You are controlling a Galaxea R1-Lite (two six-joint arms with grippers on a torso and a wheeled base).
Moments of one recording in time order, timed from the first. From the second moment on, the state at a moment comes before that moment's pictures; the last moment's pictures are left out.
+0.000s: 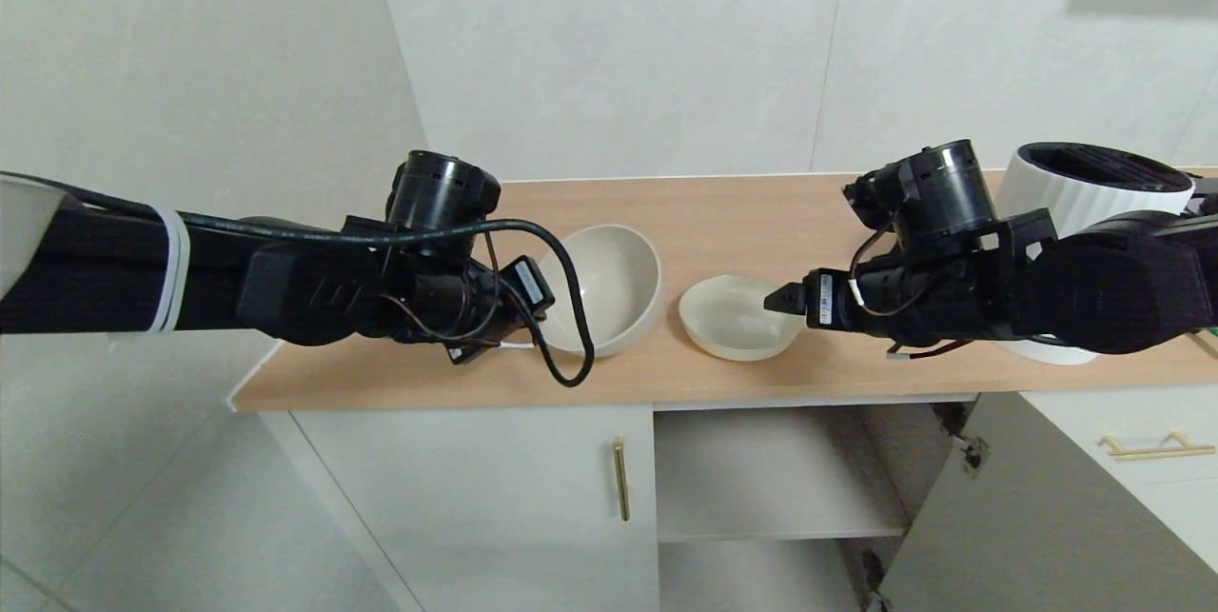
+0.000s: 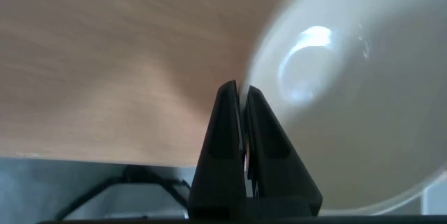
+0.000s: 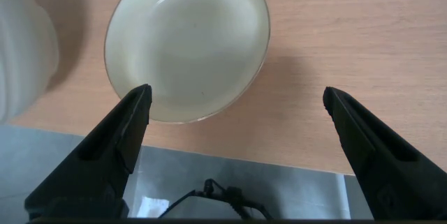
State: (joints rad) left arm -0.42 1.93 -1.34 0.07 0.07 -0.81; right arm 0.50 1.85 -1.29 0.01 -0.17 0.38
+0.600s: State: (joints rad) left arm -0.41 1.90 -1.33 0.07 0.07 -0.80; right arm 0.50 1.94 -1.30 -0.09 -0.36 0.37
